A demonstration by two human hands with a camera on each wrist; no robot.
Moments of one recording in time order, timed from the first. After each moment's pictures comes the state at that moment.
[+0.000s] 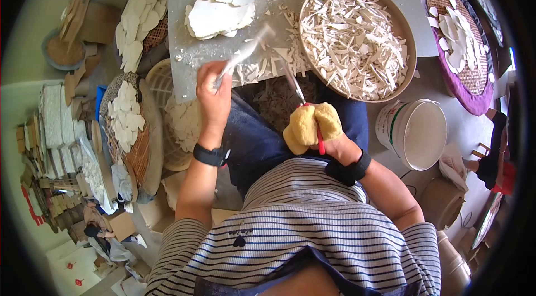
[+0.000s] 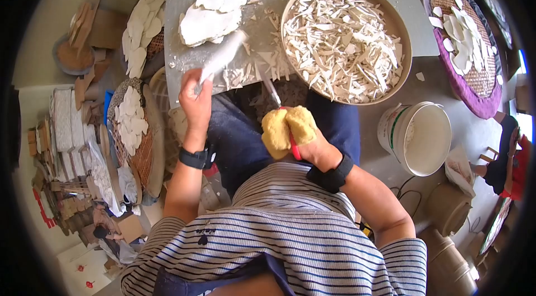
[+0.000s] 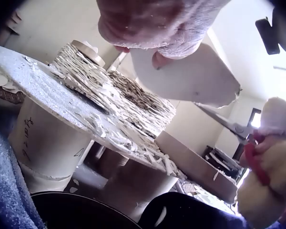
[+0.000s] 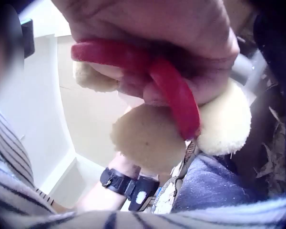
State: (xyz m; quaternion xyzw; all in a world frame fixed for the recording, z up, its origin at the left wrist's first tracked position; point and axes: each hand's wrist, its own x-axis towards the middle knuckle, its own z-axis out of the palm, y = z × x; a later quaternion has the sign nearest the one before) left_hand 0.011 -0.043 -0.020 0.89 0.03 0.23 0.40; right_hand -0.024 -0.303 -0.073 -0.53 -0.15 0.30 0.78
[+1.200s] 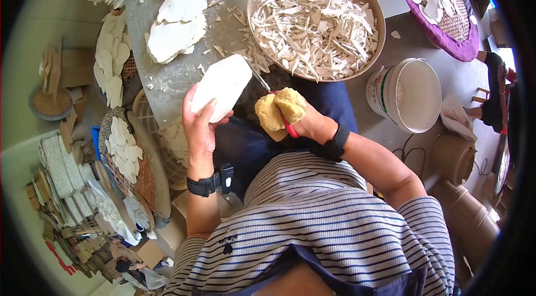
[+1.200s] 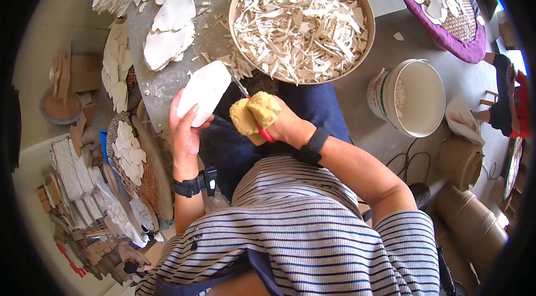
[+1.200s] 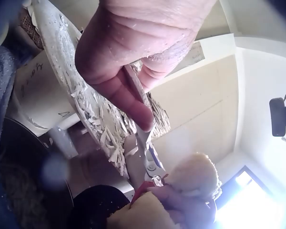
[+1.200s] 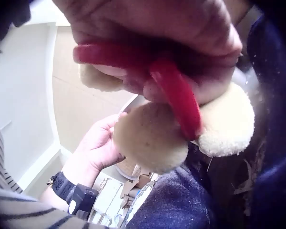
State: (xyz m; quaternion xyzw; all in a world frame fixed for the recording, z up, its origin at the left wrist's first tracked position) left_hand -0.011 -0.080 -0.005 0.63 0.19 -0.03 0.75; right_hand -0.006 -0.292 -0.095 -0.74 -0.24 0.11 0.62
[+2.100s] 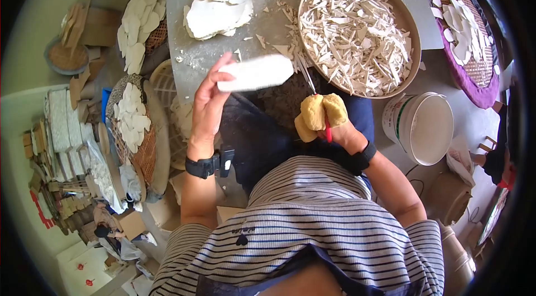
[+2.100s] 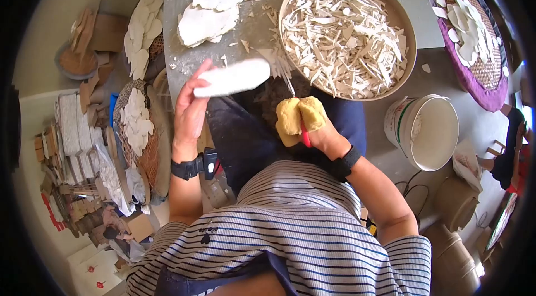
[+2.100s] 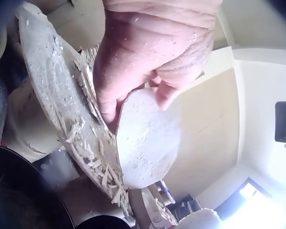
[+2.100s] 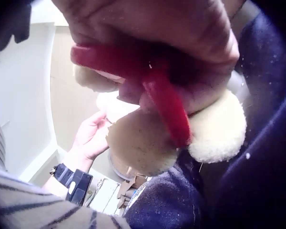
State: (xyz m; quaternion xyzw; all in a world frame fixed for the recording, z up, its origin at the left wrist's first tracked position) left_hand 0.001 -0.044 -0.001 0.69 0.02 0.04 0.73; right_hand -0.011 -0.314 -0.099 -0.52 -0.15 0.30 0.78
